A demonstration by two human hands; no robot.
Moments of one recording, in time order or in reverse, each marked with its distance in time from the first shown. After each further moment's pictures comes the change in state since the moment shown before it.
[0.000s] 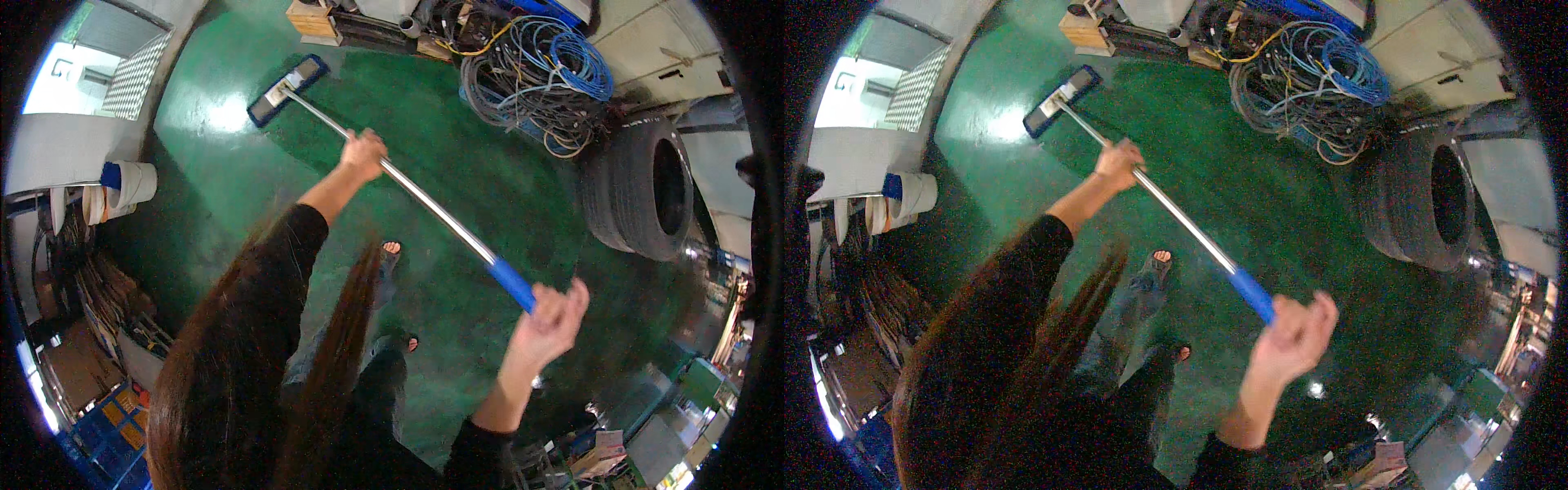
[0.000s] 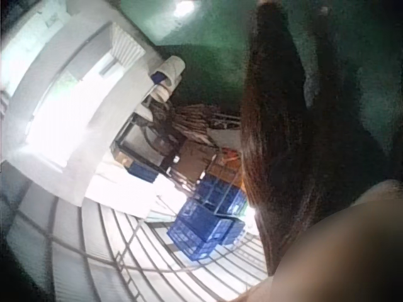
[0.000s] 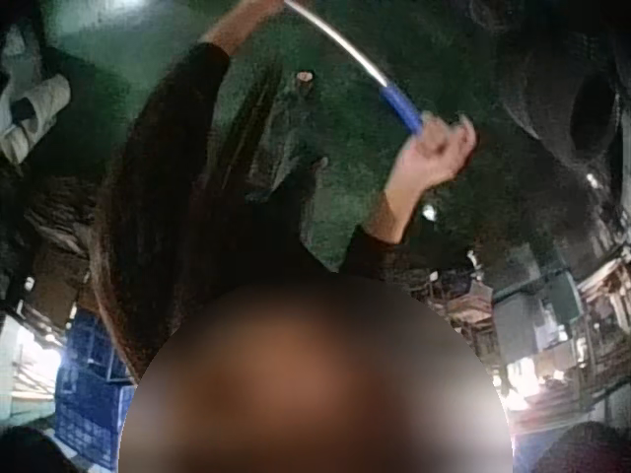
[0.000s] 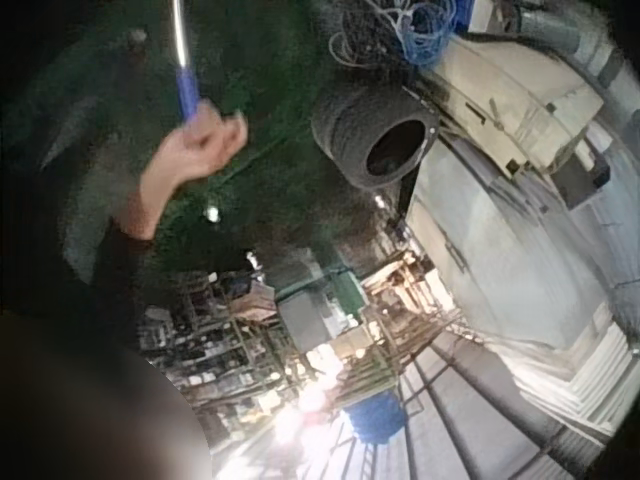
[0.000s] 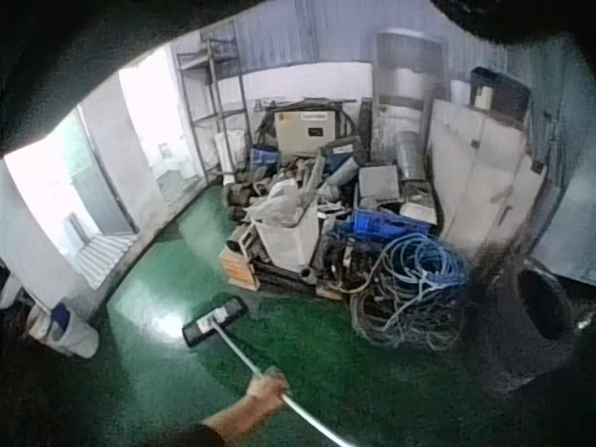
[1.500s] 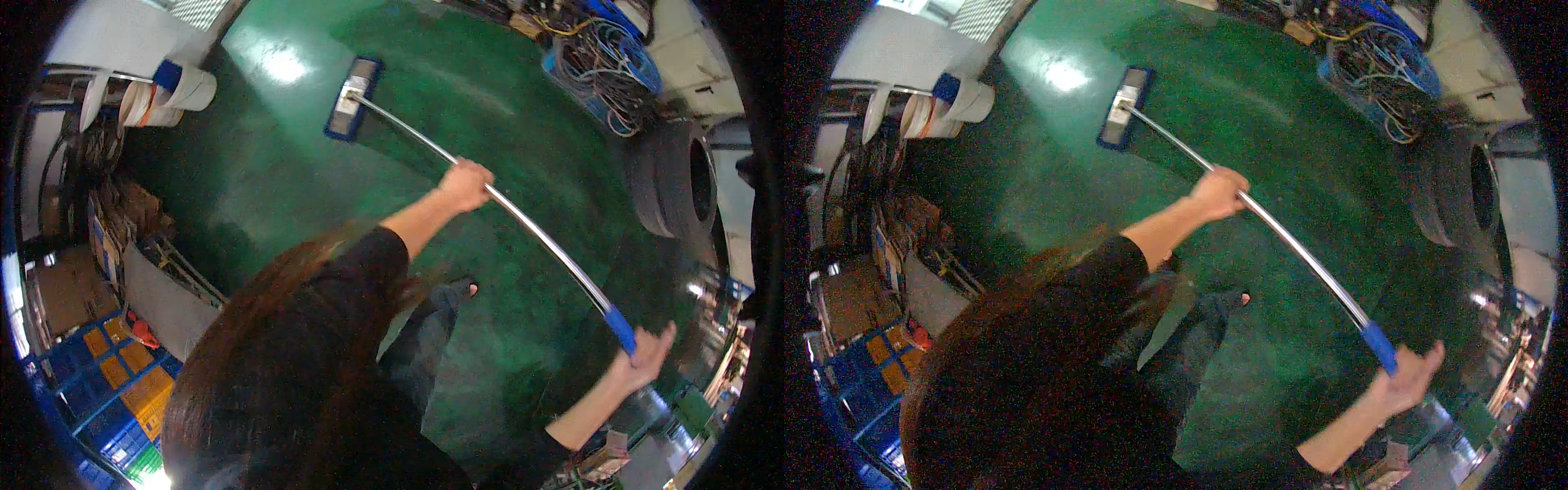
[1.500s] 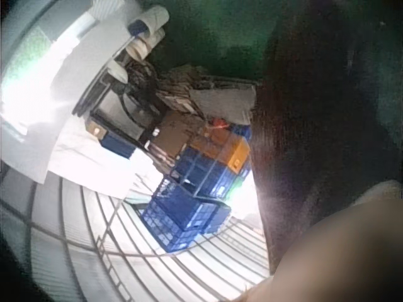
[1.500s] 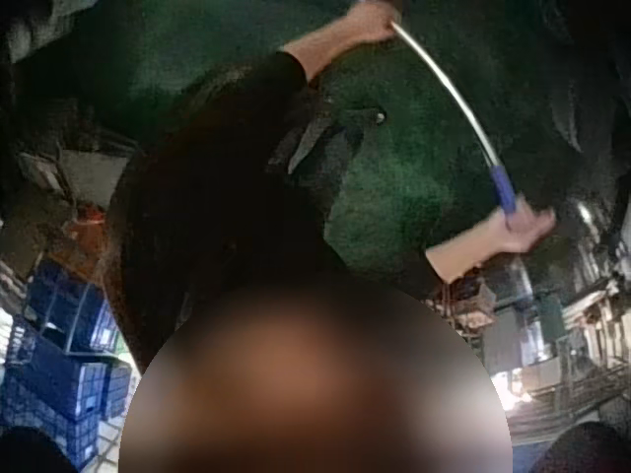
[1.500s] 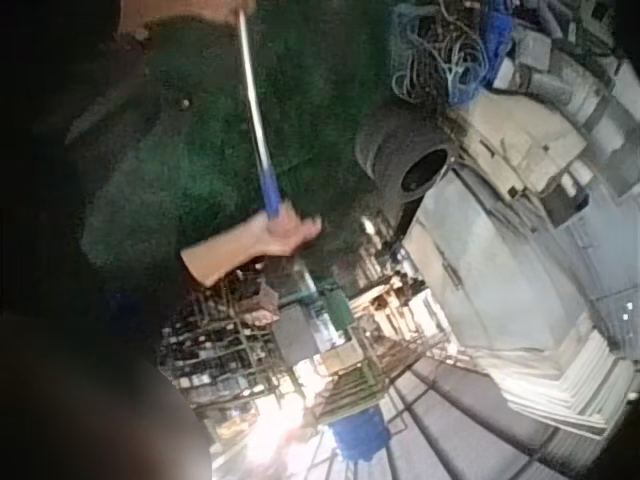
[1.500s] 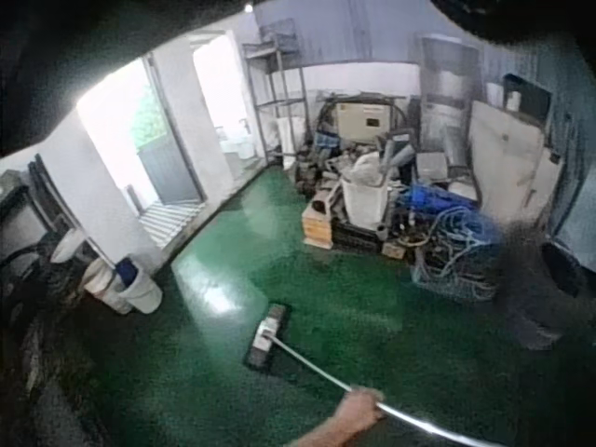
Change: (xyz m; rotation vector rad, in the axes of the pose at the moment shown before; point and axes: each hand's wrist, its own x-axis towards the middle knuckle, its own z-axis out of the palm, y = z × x) left_hand -0.408 0.099 0.090 -0.567 0.209 0.087; right_hand -0.302 -0.127 -0.198 0.176 -0.072 0.023
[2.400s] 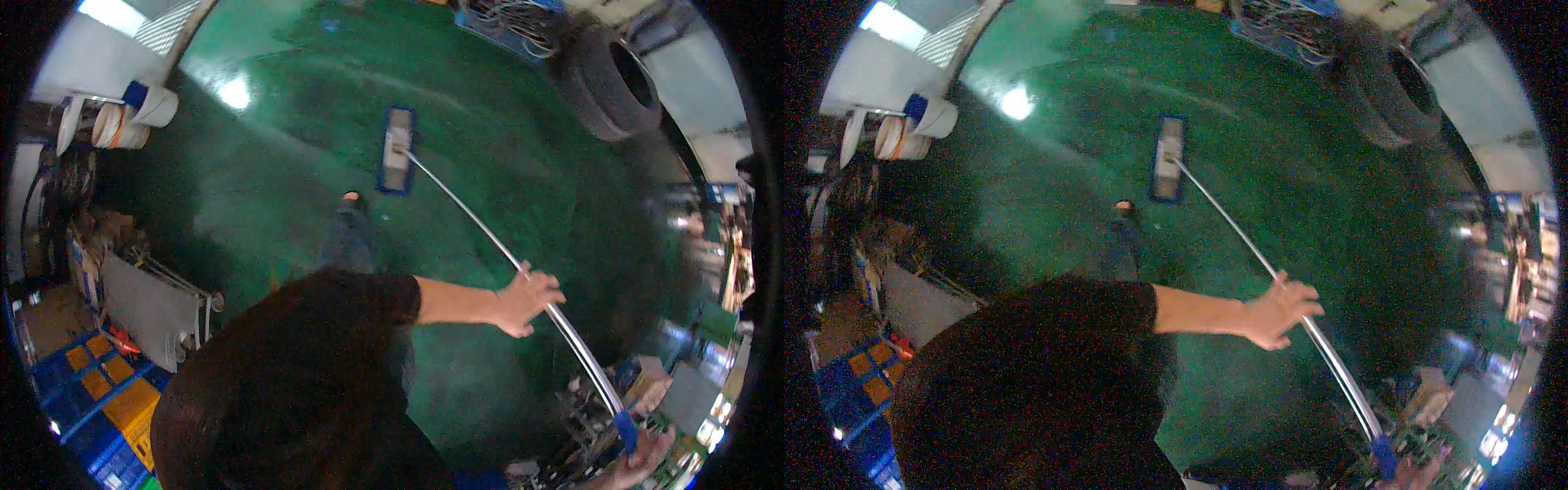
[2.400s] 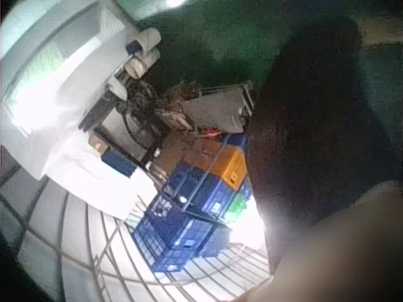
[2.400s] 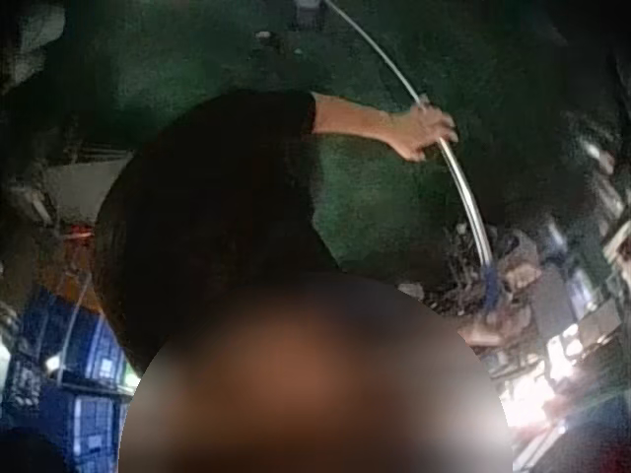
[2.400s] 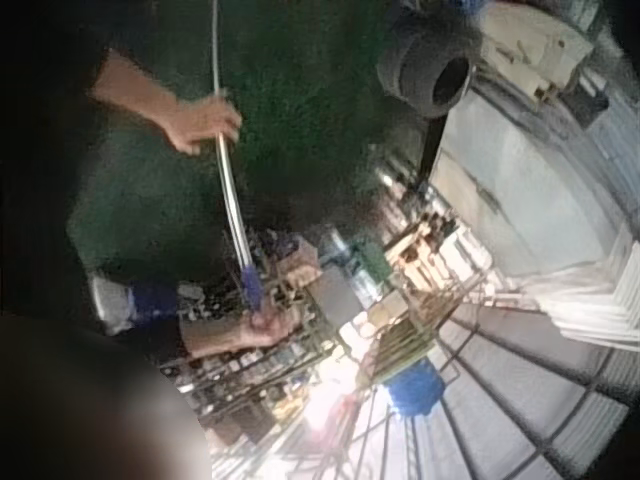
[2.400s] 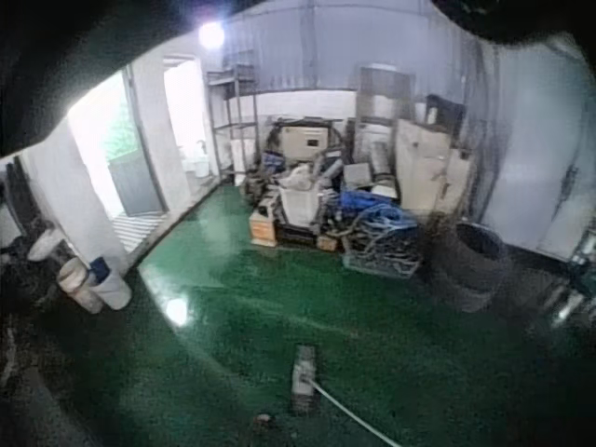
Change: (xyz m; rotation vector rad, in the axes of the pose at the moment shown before) left_hand -0.349 0.421 0.134 -0.442 -0.163 0.681; right_hand -0.392 -0.357 -0.198 -0.807 0.456 -0.356
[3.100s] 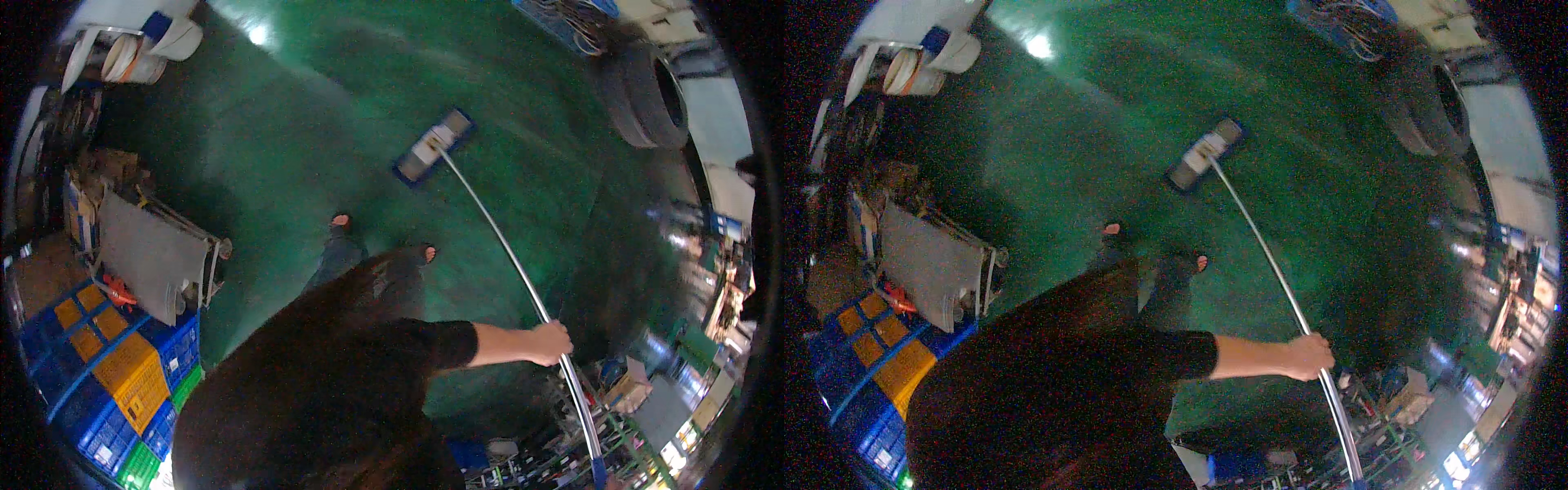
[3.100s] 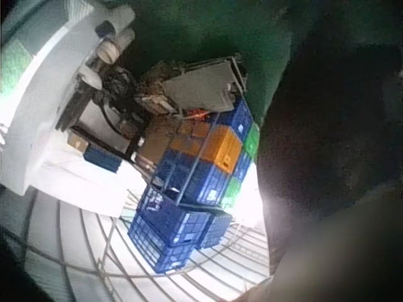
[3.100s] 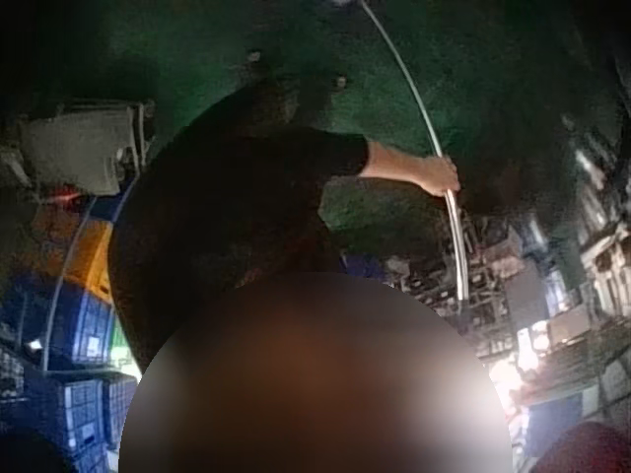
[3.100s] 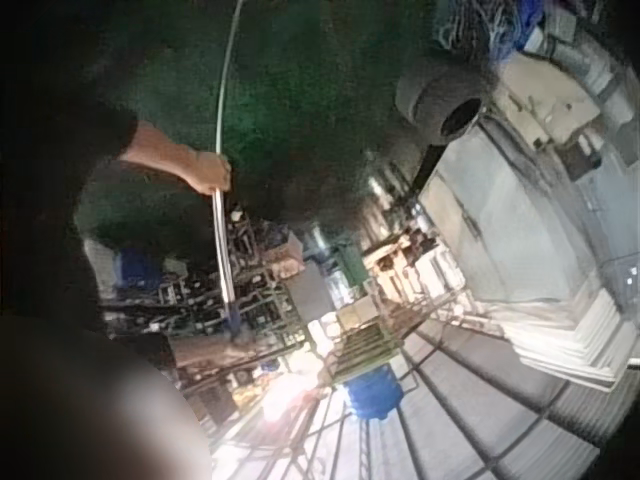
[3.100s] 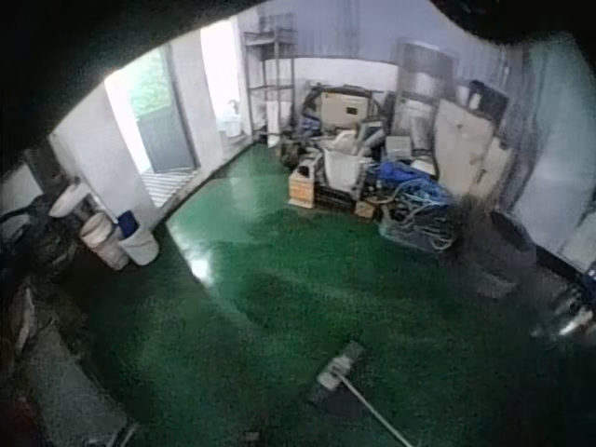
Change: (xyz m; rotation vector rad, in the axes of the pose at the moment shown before) left_hand -0.065 0.079 0.070 -0.098 -0.153 -0.089; right_hand -0.115 0.027 -0.007 -0.352 0.039 -0.265
